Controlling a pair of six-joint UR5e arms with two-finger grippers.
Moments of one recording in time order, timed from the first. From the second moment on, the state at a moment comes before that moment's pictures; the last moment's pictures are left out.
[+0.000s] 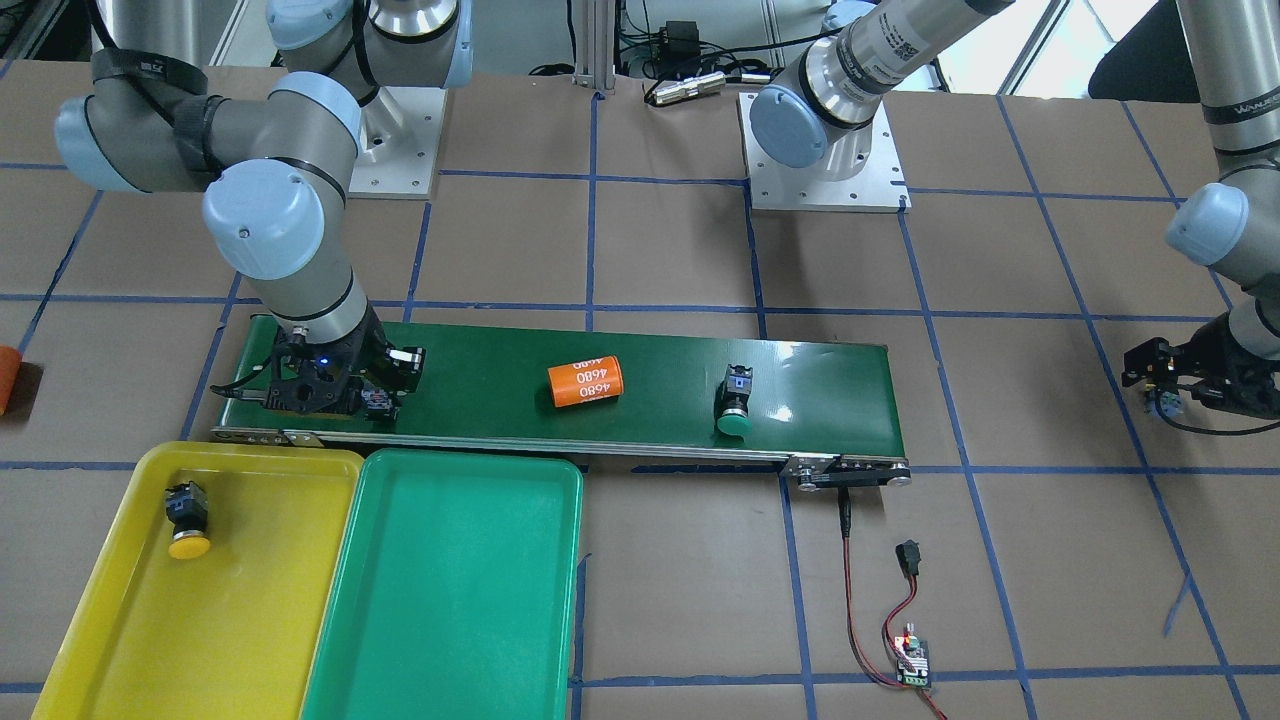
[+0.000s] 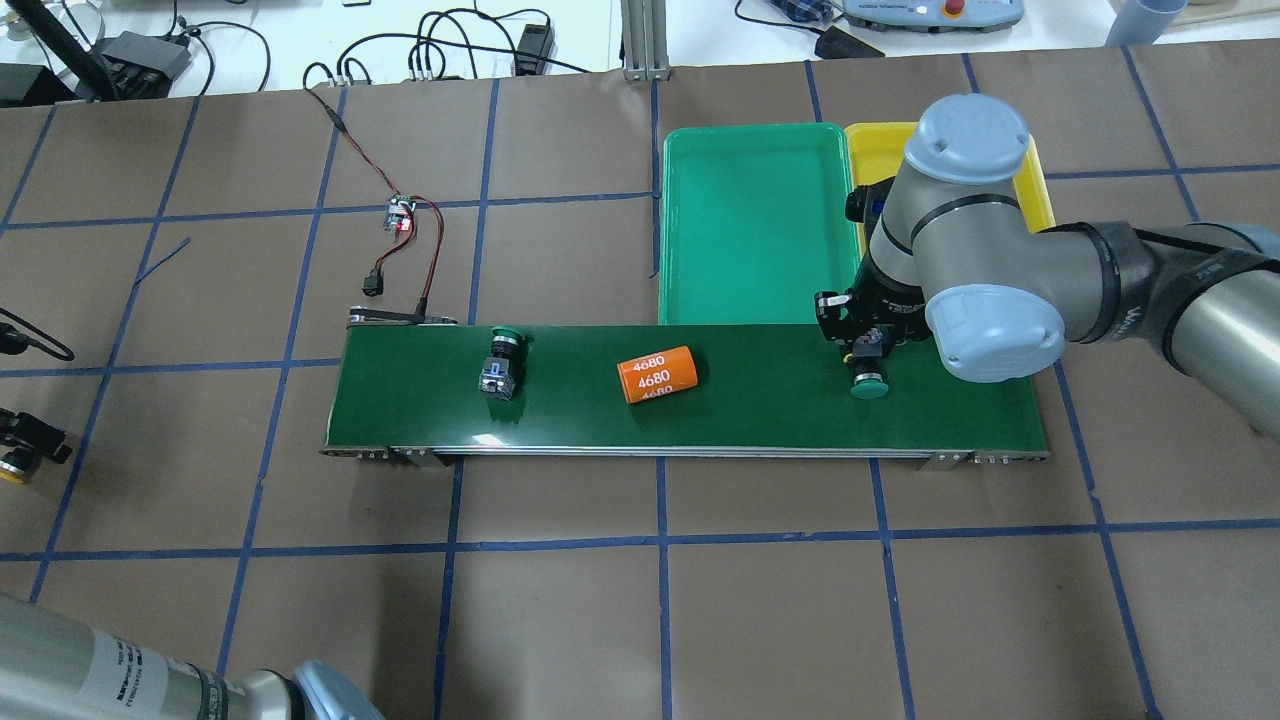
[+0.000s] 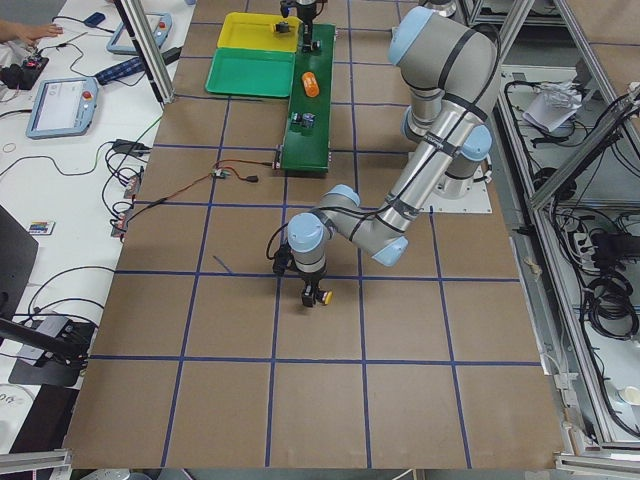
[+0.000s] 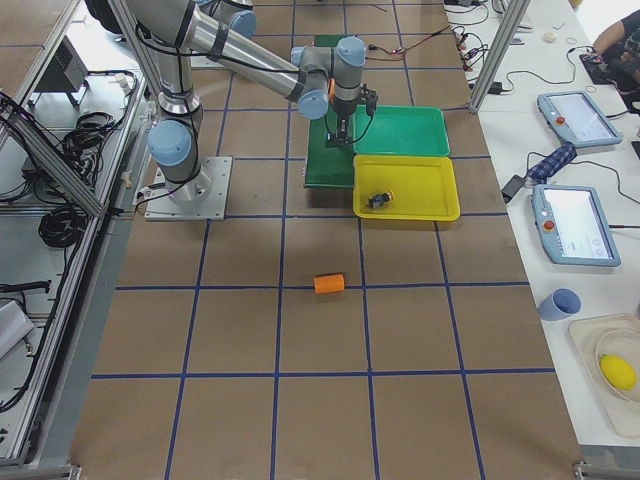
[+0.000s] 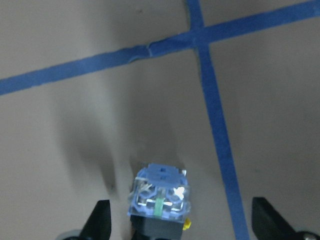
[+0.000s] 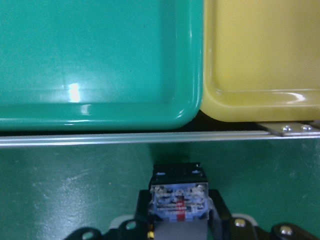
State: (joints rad) left arm -0.68 -2.06 -1.82 -0.85 1.70 1.12; right arm 1.59 -1.36 1.93 -2.13 -1.56 0.07
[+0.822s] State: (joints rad) left arm -0.77 -2.00 -1.81 -0.86 1.62 1.02; right arm 1.61 -1.19 1.63 -2.11 -1.59 0.10
